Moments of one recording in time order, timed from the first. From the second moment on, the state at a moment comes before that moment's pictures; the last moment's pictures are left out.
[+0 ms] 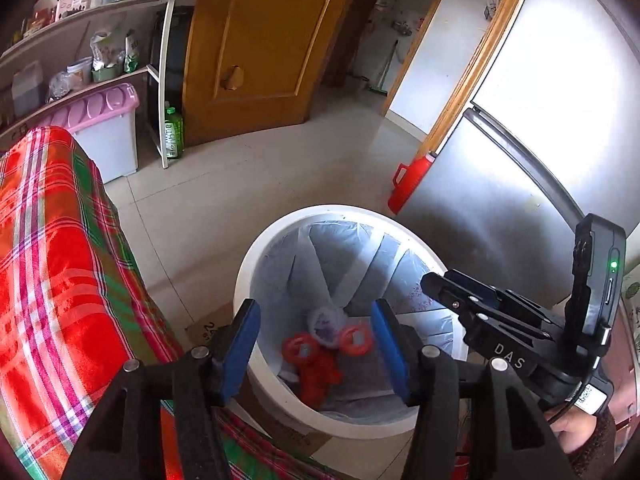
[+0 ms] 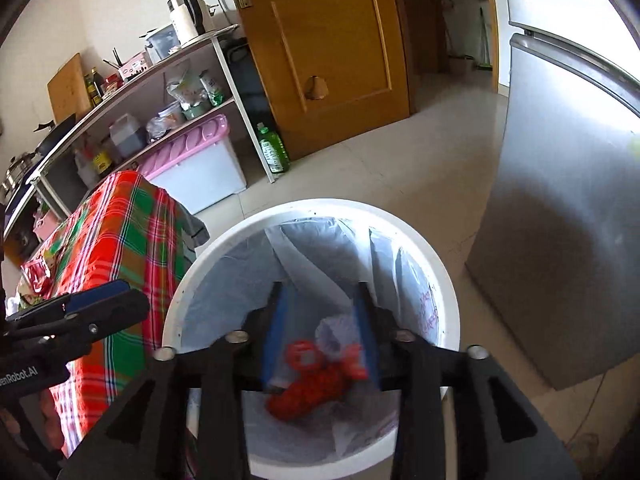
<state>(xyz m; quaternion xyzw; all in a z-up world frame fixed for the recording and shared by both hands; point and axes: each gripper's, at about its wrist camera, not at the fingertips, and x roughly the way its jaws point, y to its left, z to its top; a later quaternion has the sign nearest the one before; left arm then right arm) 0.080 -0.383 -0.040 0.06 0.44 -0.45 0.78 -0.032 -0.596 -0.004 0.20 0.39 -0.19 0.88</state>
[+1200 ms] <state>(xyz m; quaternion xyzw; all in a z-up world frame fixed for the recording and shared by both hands) 0.123 -0.095 0.015 -0.02 0.37 -0.23 0.90 0.066 -0.377 0.045 0.11 0.37 0.02 0.92</state>
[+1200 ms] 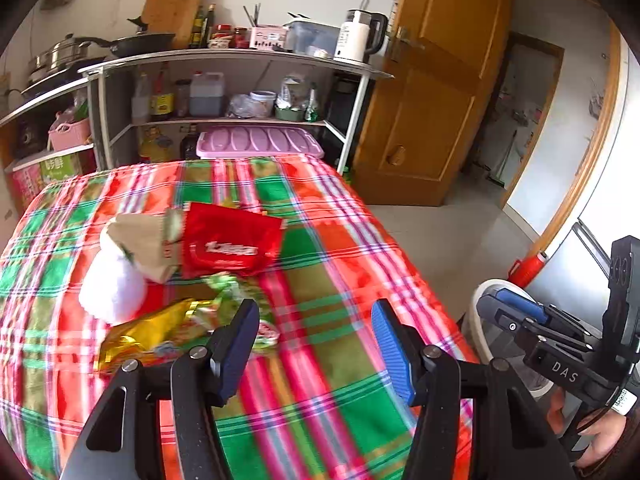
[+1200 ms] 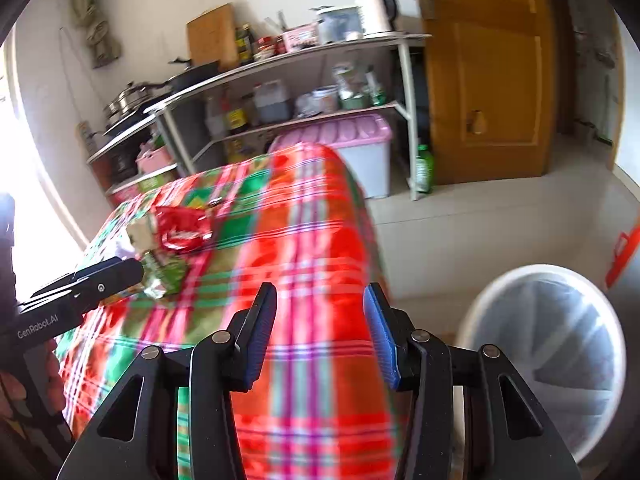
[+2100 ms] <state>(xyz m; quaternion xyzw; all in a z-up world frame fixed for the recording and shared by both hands) 0.170 0.015 -0.028 -0.01 0.41 -0.19 0.89 0.167 -0.228 0.006 0.04 0.42 0.19 0.88</state>
